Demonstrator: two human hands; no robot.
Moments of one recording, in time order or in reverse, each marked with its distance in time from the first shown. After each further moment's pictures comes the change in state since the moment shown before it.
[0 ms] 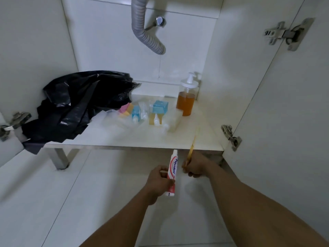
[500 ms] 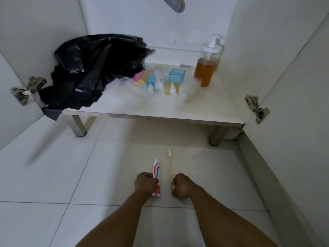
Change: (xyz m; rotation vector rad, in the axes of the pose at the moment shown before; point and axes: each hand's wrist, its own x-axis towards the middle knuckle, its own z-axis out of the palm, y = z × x) left_hand -0.029 -0.130 -0.047 0.143 0.357 -0.326; right_hand -0.004 0.048 0.197 -0.200 -0.272 -0.002
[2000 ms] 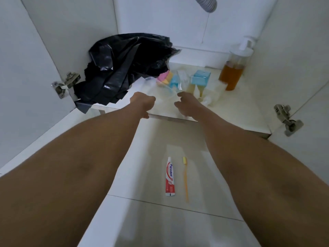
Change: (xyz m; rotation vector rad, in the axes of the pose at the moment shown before) left_hand 0.040 0.225 -0.156 -0.019 0.227 0.159; right_hand 0.029 -0.181 -0.205 0.211 0.443 -0.386
